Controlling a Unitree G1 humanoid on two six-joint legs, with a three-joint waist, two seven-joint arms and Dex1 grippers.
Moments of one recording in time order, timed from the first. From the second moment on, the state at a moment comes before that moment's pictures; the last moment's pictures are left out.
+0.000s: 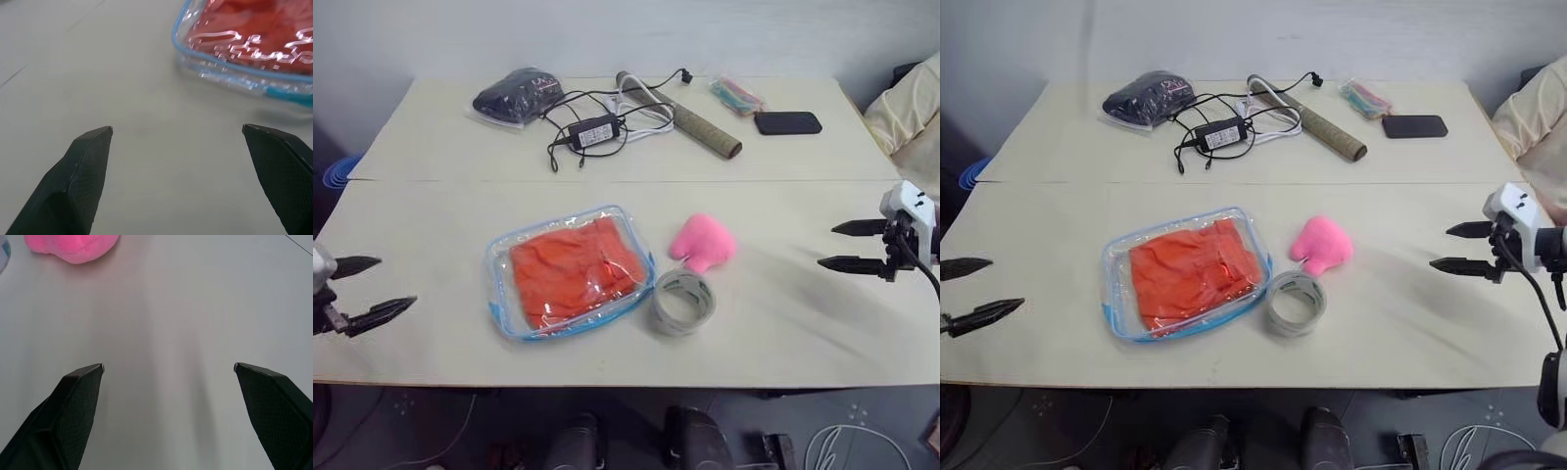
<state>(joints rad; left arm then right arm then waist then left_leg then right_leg) 0.17 1.05 0.75 -0.10 -0.41 0.44 -1.10 -0.85 -1.04 -0.01 0.98 0.12 0.00 1.51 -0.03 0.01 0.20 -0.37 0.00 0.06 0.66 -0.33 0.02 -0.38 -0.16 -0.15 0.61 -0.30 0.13</state>
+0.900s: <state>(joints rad) -0.31 1.14 0.14 -0.56 -0.73 0.68 -1.15 -0.60 -1.00 0.28 -0.14 0.37 0.11 1.55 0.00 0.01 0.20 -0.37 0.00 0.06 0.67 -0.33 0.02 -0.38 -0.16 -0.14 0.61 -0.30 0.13</state>
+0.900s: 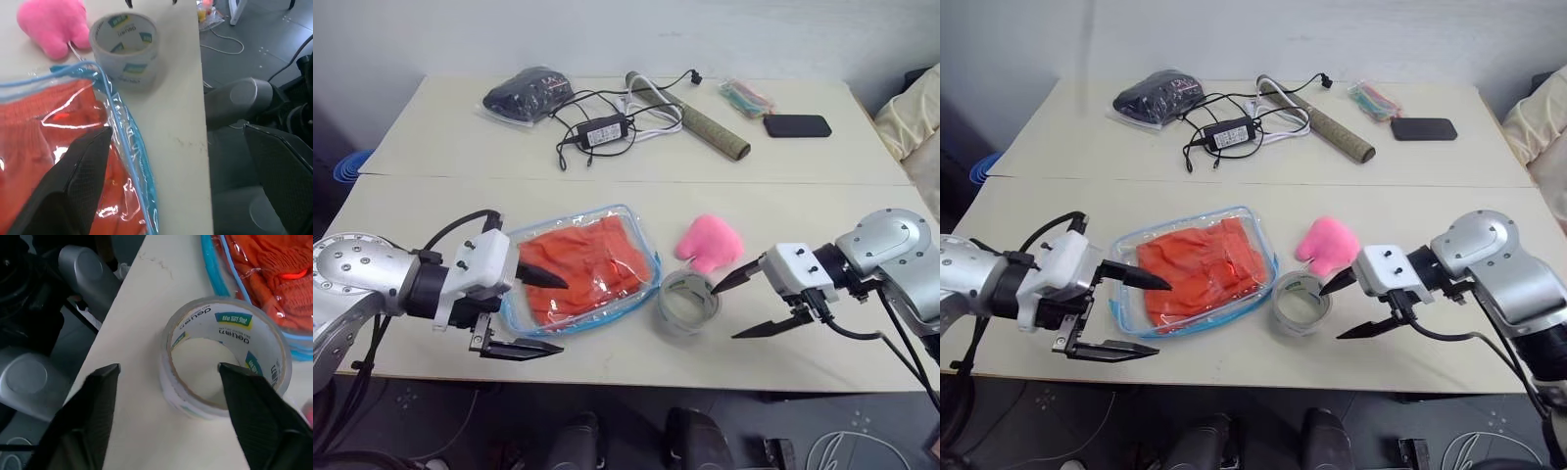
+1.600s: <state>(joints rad) -0.46 1.01 -0.01 -0.52 -0.68 0.68 -1.14 -0.68 -0.82 0.42 -0.01 0.12 -0.06 1.55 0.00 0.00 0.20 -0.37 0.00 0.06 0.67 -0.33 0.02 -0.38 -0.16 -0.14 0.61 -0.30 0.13</state>
